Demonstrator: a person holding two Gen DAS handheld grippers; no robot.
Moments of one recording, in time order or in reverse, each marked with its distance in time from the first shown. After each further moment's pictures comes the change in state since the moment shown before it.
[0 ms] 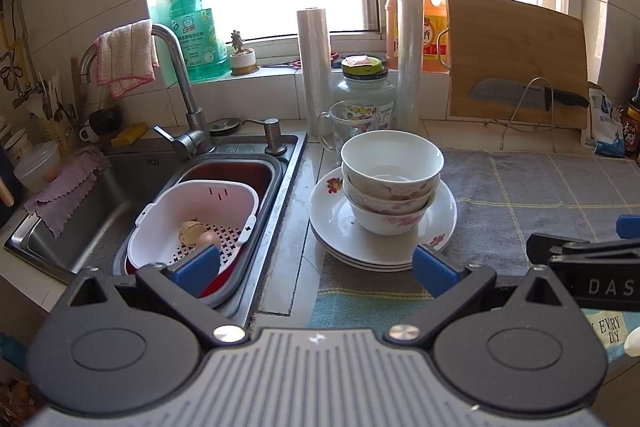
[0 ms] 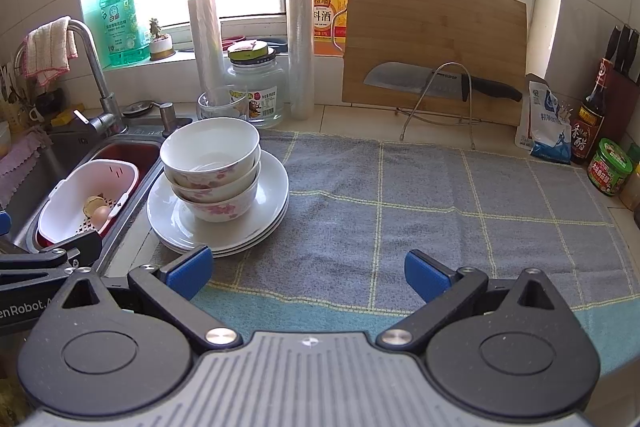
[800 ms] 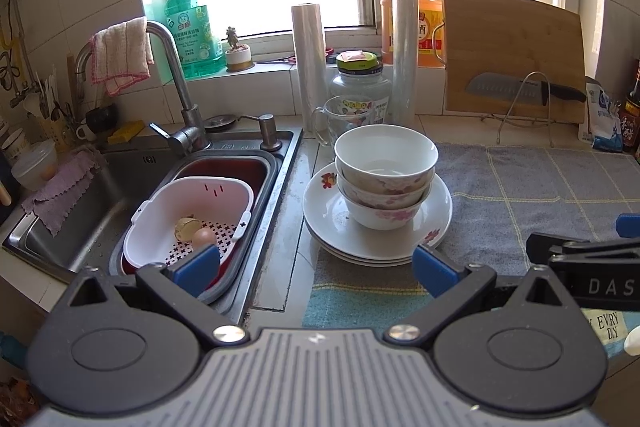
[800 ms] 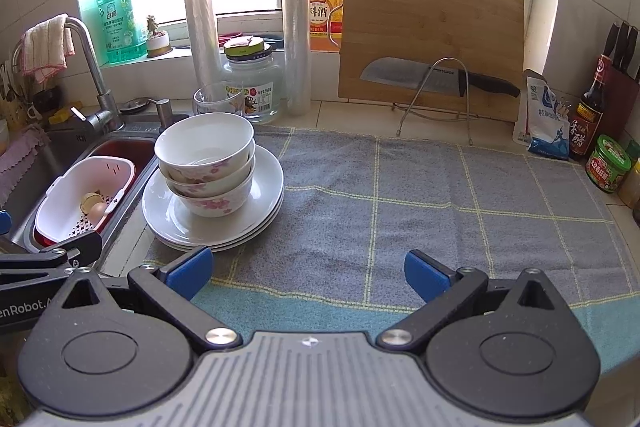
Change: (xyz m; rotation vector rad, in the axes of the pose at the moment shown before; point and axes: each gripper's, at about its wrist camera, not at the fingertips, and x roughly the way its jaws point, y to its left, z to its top) left arm 0.001 -0.005 -0.002 0.007 0.010 -0.004; right arm 0.001 -0.005 -0.003 0.005 0.009 -0.002
